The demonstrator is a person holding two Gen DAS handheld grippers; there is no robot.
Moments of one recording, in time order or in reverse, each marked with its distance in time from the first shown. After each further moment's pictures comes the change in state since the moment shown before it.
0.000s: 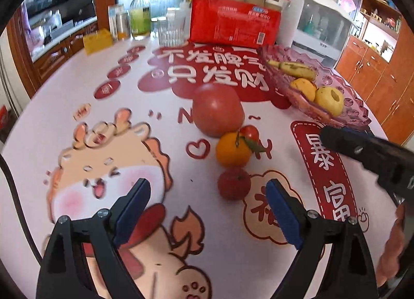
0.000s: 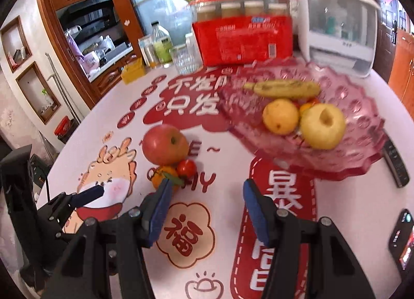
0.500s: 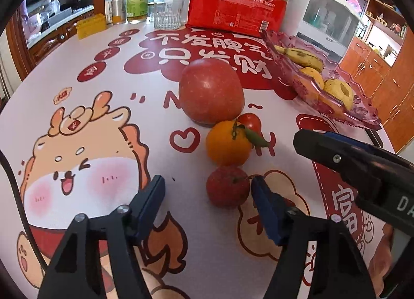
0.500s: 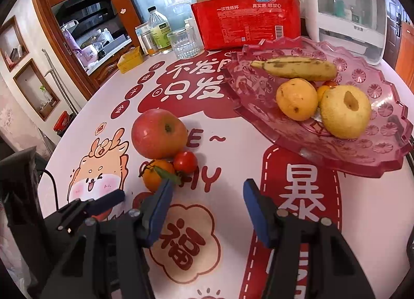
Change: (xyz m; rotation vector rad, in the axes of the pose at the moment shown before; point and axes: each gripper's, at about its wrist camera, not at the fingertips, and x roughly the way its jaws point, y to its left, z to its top) left arm 0.036 -0.007 -0.003 -0.035 0.036 -0.019; right arm 0.037 0.000 -0.005 0.017 0.042 0.020
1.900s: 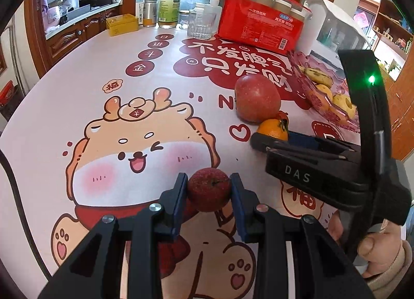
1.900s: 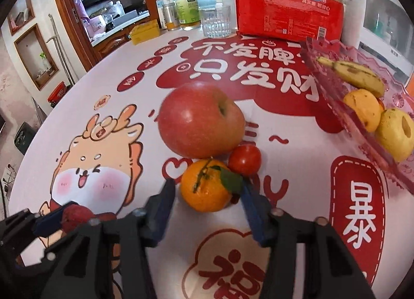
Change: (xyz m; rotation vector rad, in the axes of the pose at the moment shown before) left arm -0.055 0.062 -0.021 -0.061 -0.041 0.025; right arm 0.064 0.066 0.000 -0.149 0.052 -0.063
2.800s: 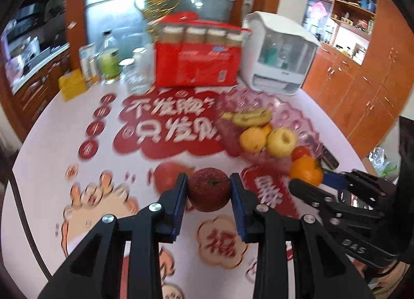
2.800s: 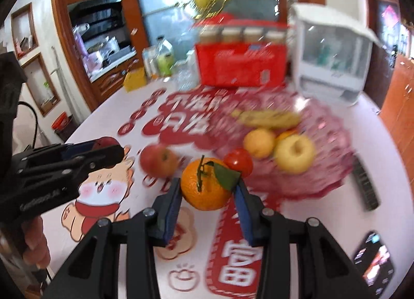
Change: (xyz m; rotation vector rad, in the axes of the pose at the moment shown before) left arm -0.053 -0.112 0.098 0.207 -0.078 -0.134; right arm -0.165 -0.088 -0.001 0.053 -0.184 -0.033
